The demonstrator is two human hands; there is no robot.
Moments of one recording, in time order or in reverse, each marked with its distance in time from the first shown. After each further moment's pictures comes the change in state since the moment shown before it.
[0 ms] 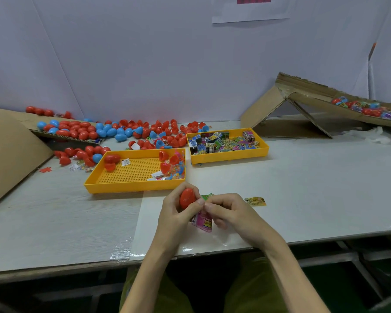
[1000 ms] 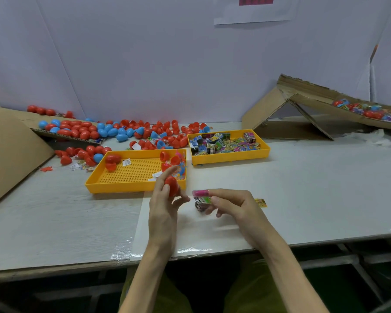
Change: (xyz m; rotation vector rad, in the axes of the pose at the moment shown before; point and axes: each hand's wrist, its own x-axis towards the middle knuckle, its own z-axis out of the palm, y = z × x) left_hand 0.006 -0.005 -0.005 -0.289 0.260 -0.002; right_hand 0.002 0.006 -0.003 0.100 0.231 -0.060
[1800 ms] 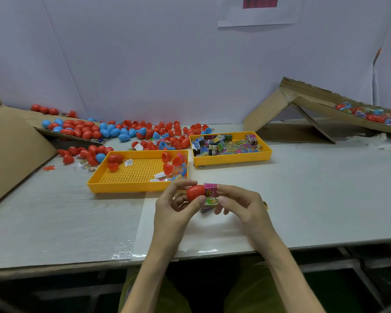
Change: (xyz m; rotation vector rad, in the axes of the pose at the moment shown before) left_hand -0.006 0.003 0.003 0.175 -0.097 0.038; right_hand -0.003 0.002 0.000 0.001 0.126 -0.126
